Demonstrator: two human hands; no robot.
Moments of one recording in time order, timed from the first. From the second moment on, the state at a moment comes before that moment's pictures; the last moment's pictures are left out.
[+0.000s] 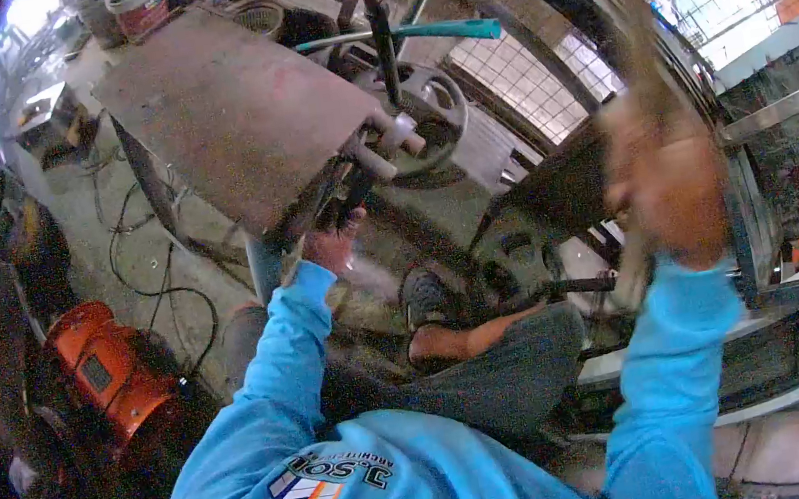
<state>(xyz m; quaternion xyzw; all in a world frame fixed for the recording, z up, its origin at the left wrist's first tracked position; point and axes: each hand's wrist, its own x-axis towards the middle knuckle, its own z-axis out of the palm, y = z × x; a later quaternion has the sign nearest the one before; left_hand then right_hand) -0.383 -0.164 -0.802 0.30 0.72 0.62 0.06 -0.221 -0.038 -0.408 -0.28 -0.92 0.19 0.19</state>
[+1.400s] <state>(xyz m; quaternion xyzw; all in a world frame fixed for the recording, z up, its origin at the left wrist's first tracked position) -0.379 -0.158 -0.787 0.30 0.69 0.66 -0.04 -0.190 -0.018 -0.407 -0.08 -0.95 0.12 0.28</state>
